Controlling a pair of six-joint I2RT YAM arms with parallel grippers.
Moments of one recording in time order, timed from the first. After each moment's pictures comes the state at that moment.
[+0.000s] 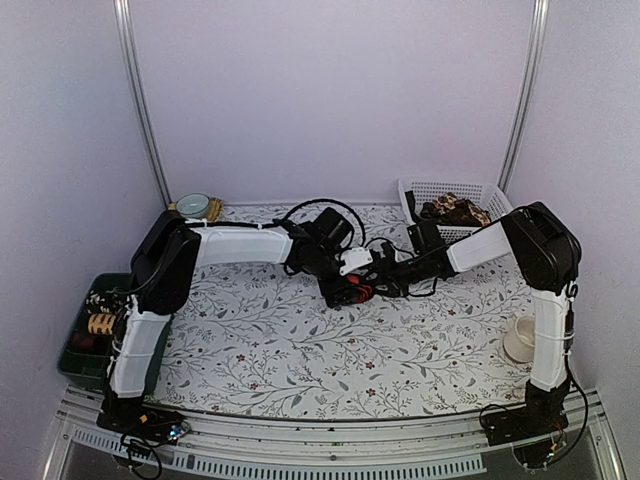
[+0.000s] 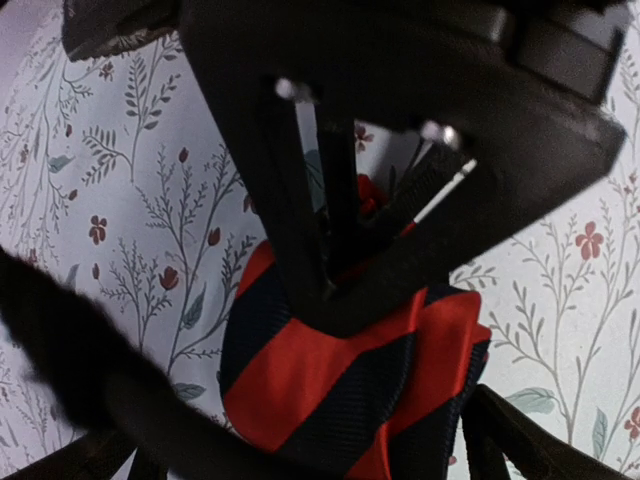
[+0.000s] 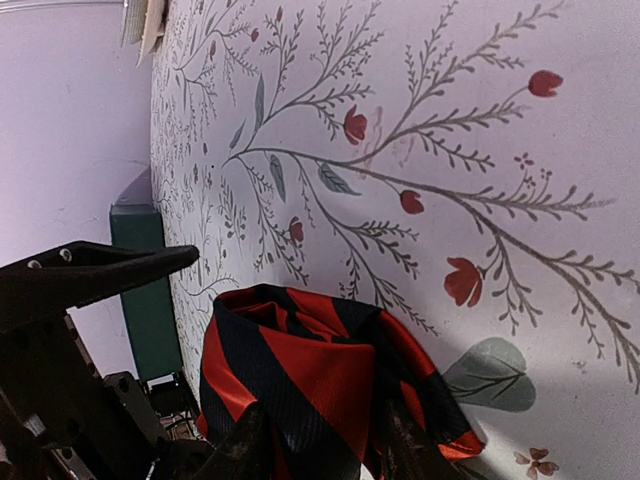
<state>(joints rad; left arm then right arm) -0.85 2.29 1.78 -0.48 0.04 0.50 0.47 2.11 1.17 0.13 -0.72 0.80</state>
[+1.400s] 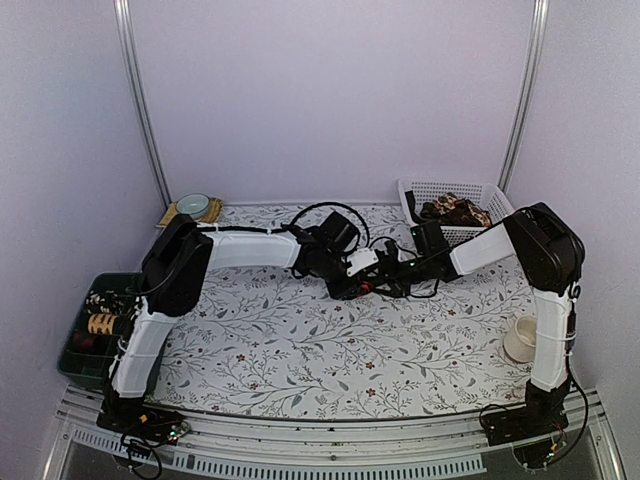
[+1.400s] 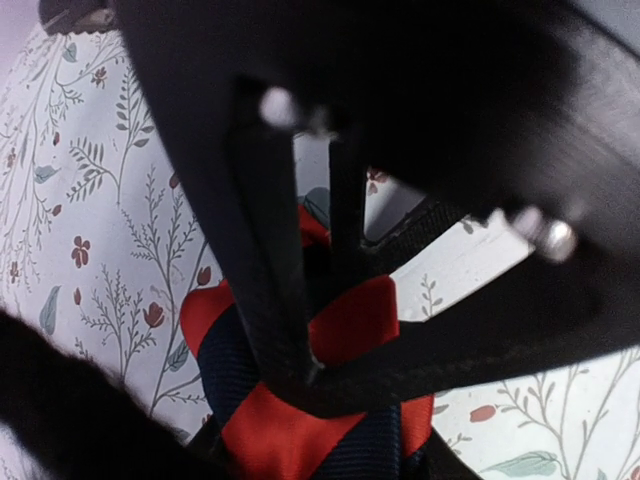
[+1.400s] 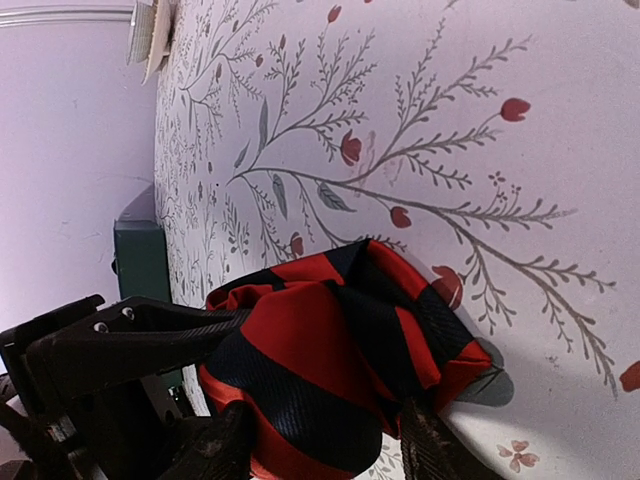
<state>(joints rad) -0.86 2.36 1.84 -0.42 0.03 0.44 0.47 2.08 1.12 0.21 -0.70 0.83</state>
